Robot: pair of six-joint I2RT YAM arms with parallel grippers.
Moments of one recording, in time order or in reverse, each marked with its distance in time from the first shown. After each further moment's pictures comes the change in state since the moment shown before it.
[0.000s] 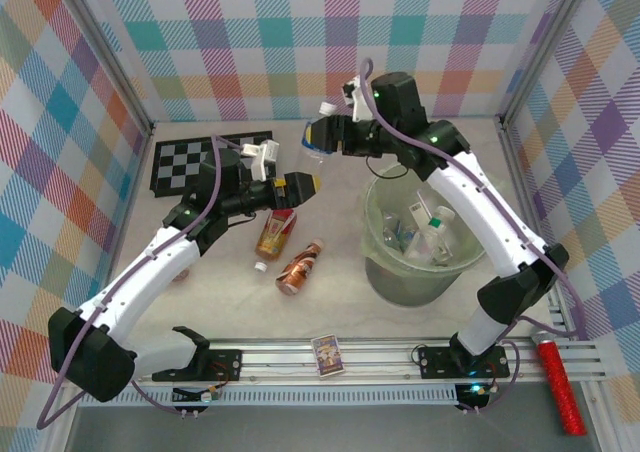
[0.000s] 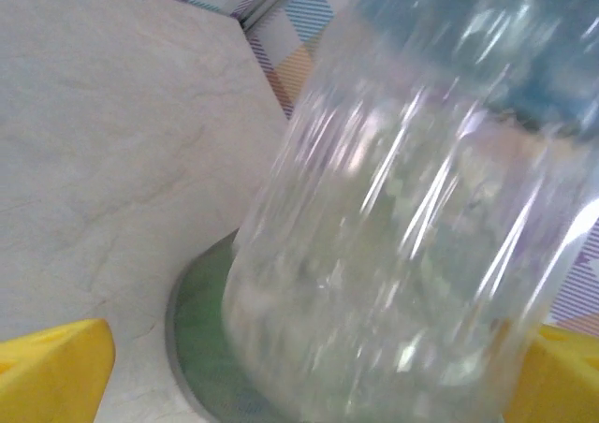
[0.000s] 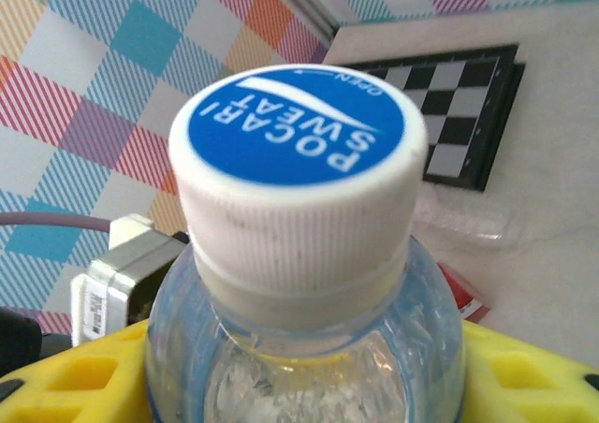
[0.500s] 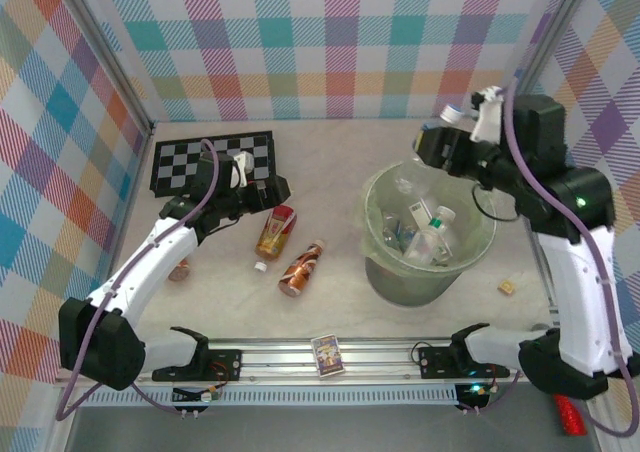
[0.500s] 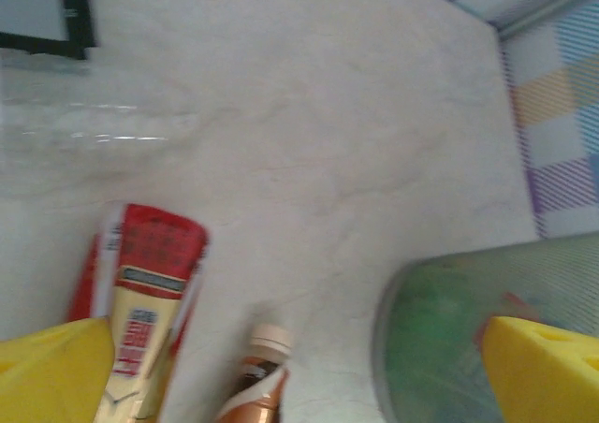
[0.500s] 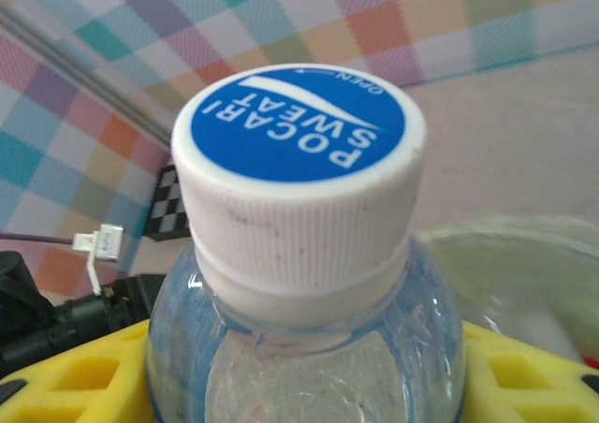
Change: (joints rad) left arm 0.152 0.080 -0.019 -0.261 -0.274 0.078; right arm -0.226 -0.409 0.030 -0.473 0.285 -0.057
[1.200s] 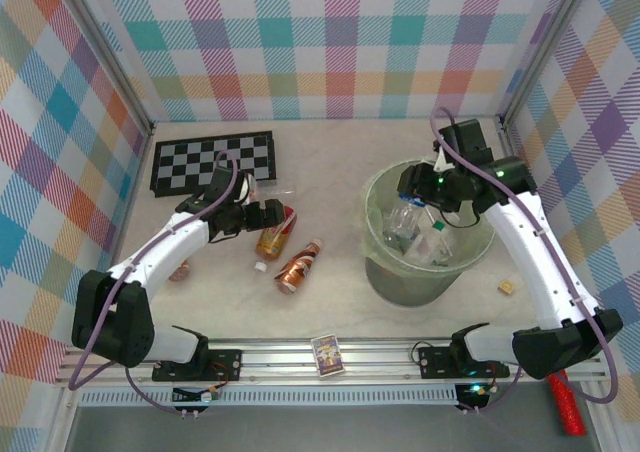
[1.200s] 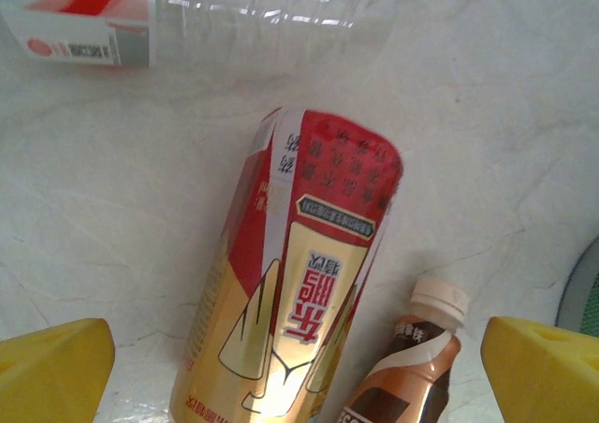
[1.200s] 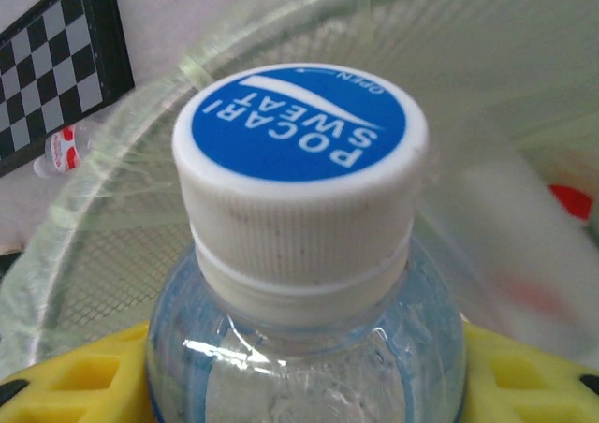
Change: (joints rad) left arm 0.003 0.111 -0.072 -0.082 -0.124 0.112; right arm -0.026 0.073 -0.450 0.080 -0.043 0.146
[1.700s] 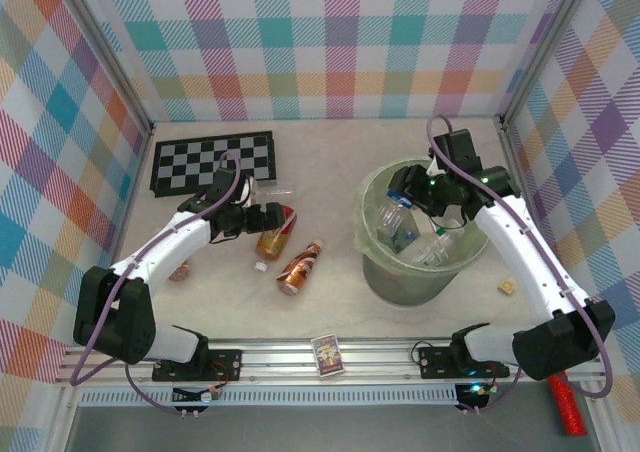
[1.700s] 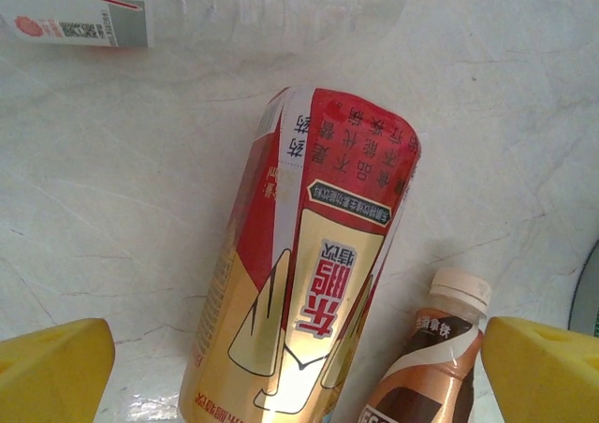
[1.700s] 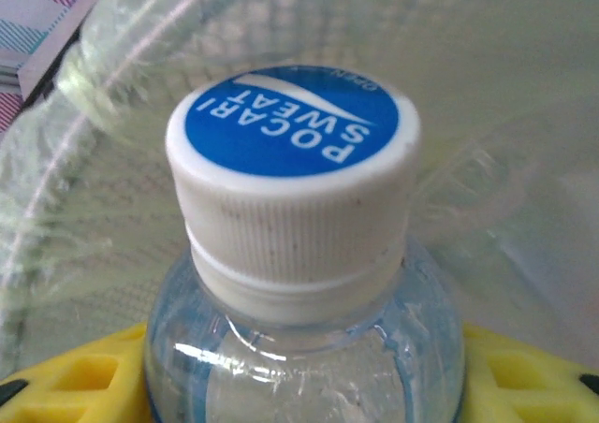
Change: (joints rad) left arm 0.000 0.017 -0.003 -0.010 0.004 0.030; right arm -0.010 -0.004 -0.165 0.217 -0.080 0.151
